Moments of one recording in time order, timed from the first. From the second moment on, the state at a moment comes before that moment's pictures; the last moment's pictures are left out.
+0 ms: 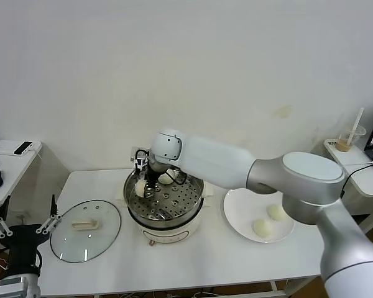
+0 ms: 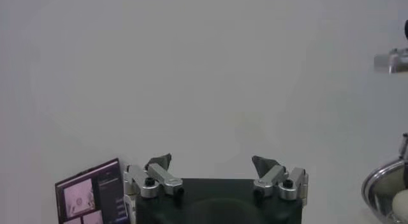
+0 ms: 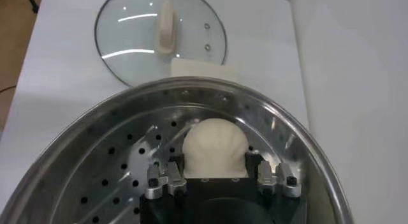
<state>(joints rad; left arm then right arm) 1.74 -1.35 -0.88 -2.38 0.04 0.10 -0.19 0.33 1.53 -1.12 0.99 0.51 -0.63 -0.78</state>
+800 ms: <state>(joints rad) 1.73 -1.33 -0.89 -2.38 0.02 0.10 -0.18 0.55 1.33 -1.14 1.18 0.49 -0.58 -0.94</state>
